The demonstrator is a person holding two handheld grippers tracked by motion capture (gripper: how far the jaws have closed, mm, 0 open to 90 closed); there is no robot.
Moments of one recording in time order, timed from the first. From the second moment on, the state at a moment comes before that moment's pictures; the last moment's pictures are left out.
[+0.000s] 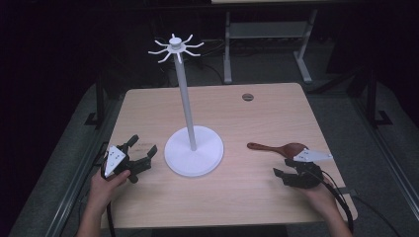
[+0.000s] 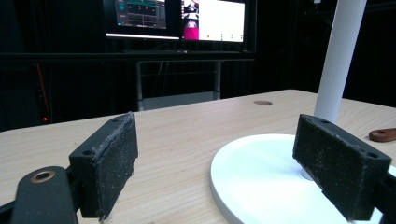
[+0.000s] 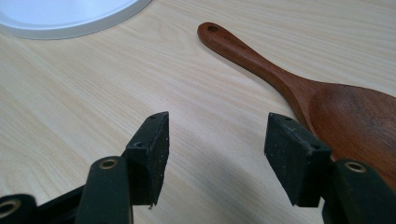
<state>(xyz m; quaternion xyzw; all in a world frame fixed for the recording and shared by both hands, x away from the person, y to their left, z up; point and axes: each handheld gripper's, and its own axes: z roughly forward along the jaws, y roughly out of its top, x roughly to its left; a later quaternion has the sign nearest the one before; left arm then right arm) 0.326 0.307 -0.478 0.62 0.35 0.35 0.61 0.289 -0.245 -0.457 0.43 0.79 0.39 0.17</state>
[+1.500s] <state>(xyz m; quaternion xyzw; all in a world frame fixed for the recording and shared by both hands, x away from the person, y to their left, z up) 0.326 0.307 -0.478 0.62 0.35 0.35 0.62 0.396 -0.301 -0.457 0.52 0.76 0.32 0.22</state>
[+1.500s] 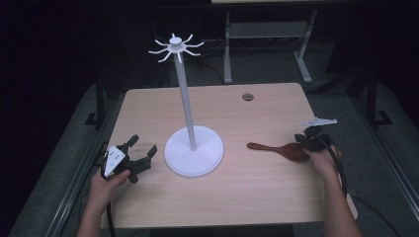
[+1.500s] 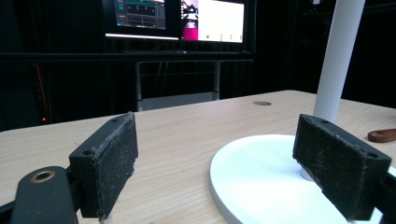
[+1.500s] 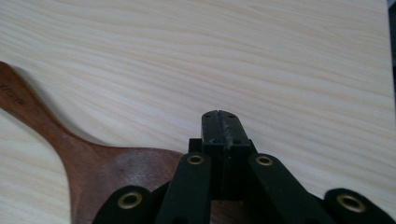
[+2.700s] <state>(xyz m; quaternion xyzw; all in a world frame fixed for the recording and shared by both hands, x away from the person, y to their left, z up) 0.326 0.308 -0.478 0.62 0.35 0.35 0.61 0.387 -0.309 -0.463 0.52 0.77 0.30 0.21</state>
